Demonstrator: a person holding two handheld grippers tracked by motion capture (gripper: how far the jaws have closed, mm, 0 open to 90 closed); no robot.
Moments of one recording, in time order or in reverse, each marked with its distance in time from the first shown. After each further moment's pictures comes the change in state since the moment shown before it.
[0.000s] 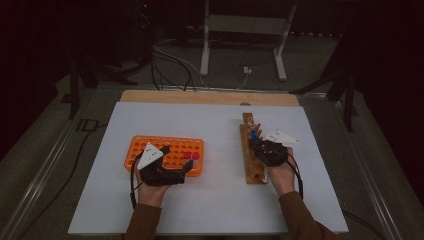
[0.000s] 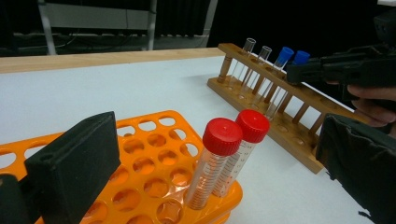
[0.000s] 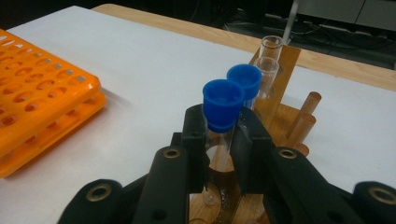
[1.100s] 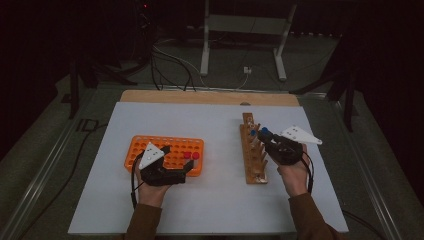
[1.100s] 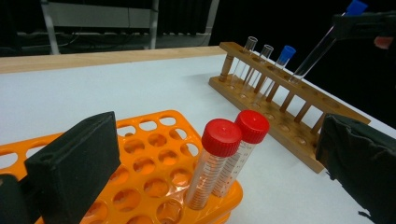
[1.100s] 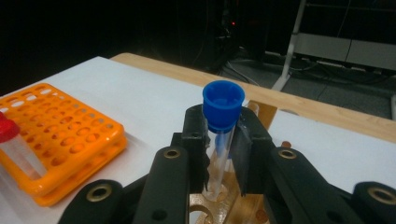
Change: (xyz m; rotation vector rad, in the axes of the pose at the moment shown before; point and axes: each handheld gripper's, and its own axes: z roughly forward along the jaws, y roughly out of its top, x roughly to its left) left arm -0.004 0.002 0.000 0.001 0.014 0.009; right arm -0.004 0.029 -0.049 -0.150 0.030 0.008
